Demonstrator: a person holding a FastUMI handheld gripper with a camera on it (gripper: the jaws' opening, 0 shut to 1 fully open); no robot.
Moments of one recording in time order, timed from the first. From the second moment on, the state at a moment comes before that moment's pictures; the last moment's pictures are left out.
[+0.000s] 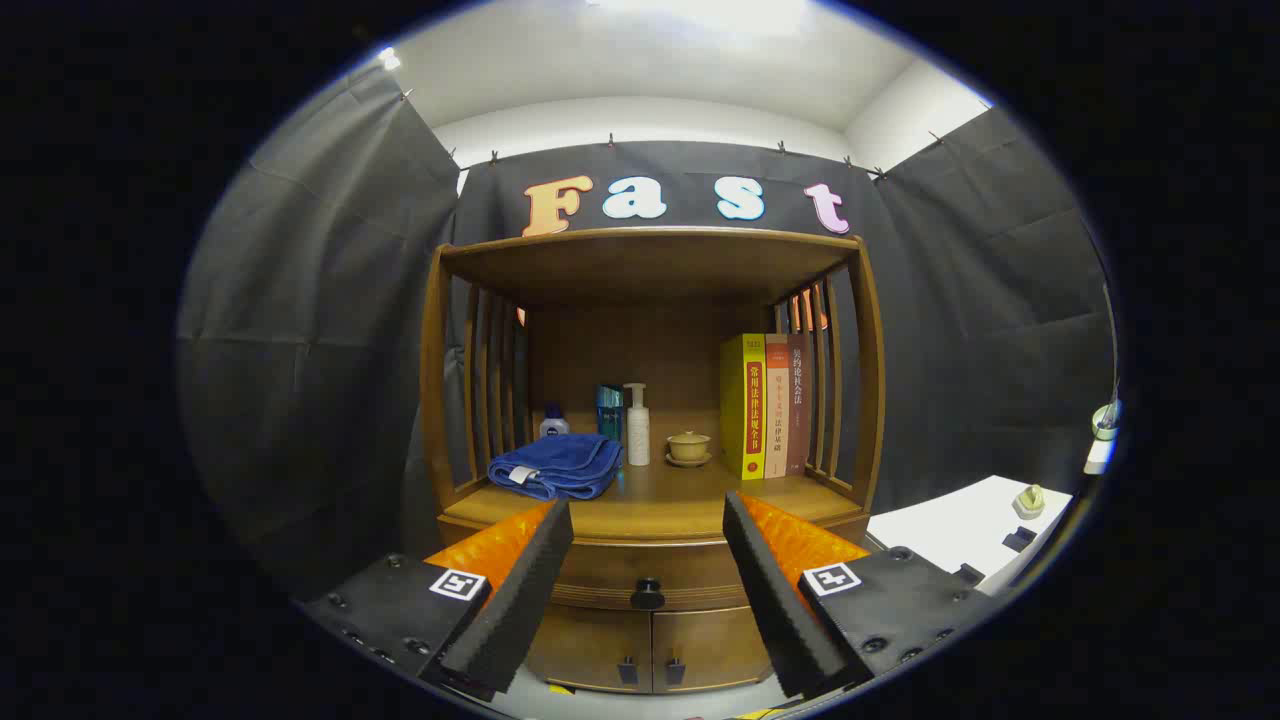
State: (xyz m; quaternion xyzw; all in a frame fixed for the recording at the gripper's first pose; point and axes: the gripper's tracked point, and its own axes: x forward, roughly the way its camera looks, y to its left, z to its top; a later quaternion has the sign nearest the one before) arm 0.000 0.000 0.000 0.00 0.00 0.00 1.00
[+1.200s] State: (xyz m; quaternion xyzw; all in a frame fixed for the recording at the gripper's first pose) arm 0.030 0.001 -0.086 0.02 0.08 0.00 1.00
